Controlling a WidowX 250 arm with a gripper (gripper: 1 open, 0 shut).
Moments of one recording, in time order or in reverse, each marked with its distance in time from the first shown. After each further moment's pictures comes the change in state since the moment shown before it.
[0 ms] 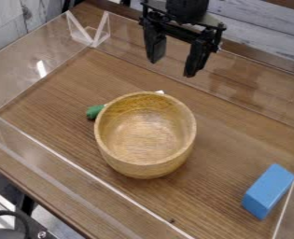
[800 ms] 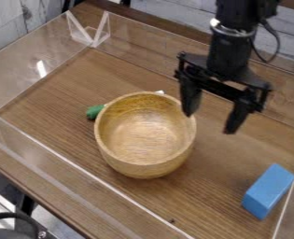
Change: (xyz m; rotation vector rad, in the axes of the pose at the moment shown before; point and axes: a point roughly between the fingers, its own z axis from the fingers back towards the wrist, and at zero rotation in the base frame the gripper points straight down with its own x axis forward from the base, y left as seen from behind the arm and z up) arm -0.031 -0.093 -0.034 -0.025 0.021 -0.062
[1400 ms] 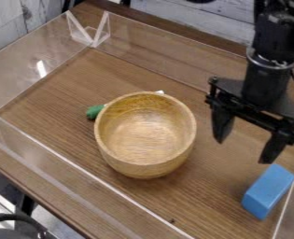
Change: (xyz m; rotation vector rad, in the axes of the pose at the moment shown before) arm -0.008 -0.033 -0.005 -0.027 -0.068 -0.033
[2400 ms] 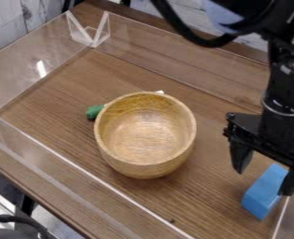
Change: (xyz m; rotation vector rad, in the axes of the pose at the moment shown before) arm -0.001 -0.023 -0.029 -0.043 -0.088 -0.015
